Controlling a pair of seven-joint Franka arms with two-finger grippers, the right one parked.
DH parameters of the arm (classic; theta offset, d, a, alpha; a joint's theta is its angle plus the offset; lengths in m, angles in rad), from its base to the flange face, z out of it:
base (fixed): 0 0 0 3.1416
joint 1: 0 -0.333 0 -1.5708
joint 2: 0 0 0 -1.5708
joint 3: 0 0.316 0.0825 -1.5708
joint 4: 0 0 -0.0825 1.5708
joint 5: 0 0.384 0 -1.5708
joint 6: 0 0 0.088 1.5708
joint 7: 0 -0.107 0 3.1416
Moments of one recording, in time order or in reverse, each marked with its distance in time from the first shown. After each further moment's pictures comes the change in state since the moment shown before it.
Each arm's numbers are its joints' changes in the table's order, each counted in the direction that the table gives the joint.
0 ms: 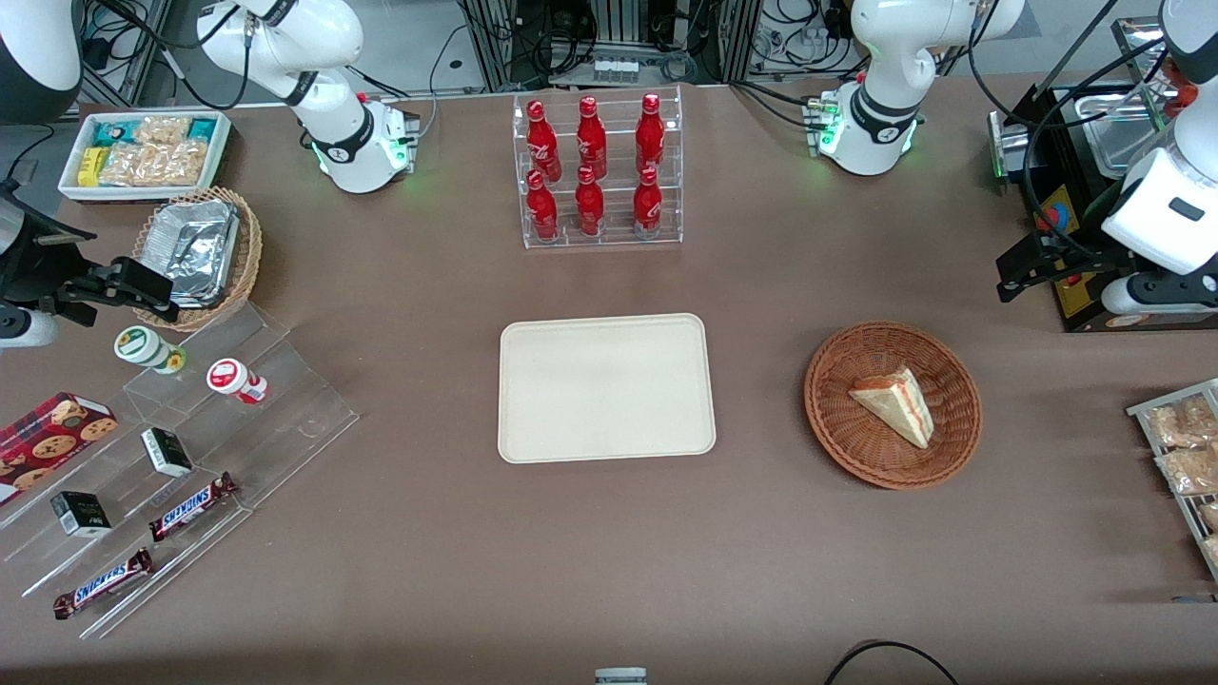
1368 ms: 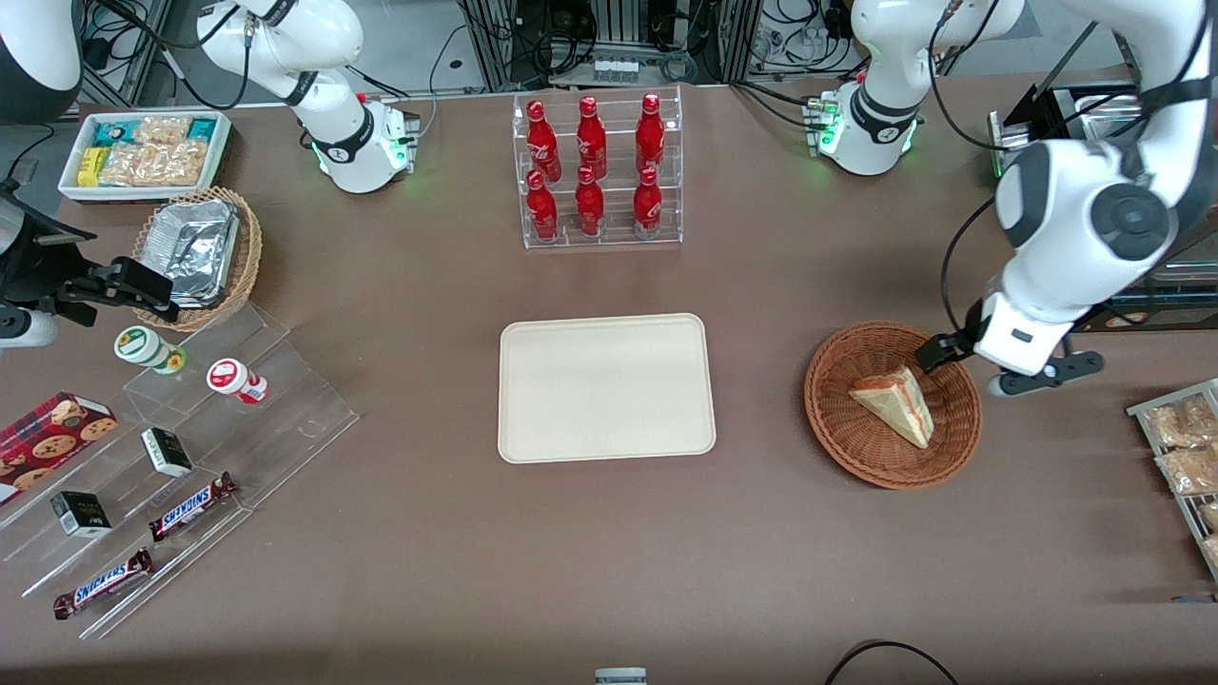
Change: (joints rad) arm -0.005 -0.040 0.009 0.624 0.044 -0.666 0.315
